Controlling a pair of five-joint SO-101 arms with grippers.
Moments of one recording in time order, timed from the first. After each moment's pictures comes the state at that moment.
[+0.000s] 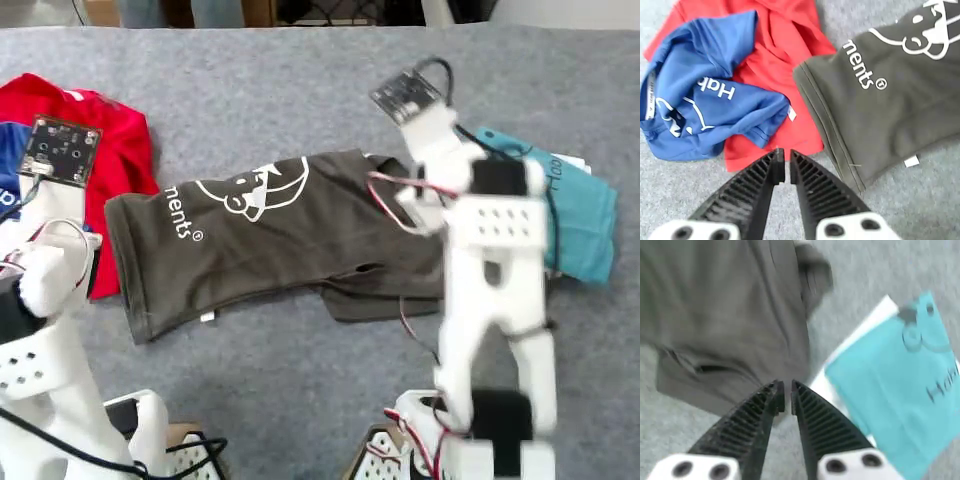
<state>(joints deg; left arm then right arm) -22.4 -49.0 18.3 89.9 -29.3 -0.3 -12.4 6.5 80.1 34.2</state>
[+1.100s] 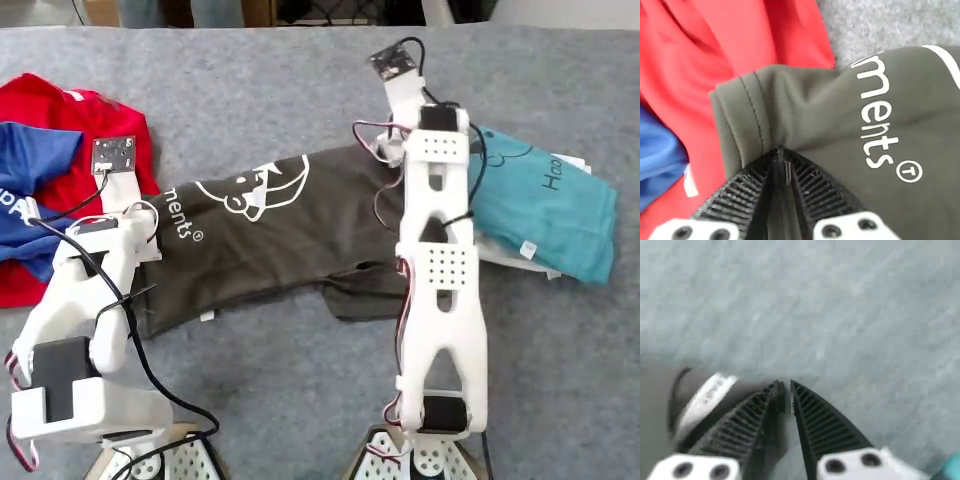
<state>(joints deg) -16.4 -3.3 44.9 28.4 -5.1 3.3 79.9 -85.7 73.5 26.4</state>
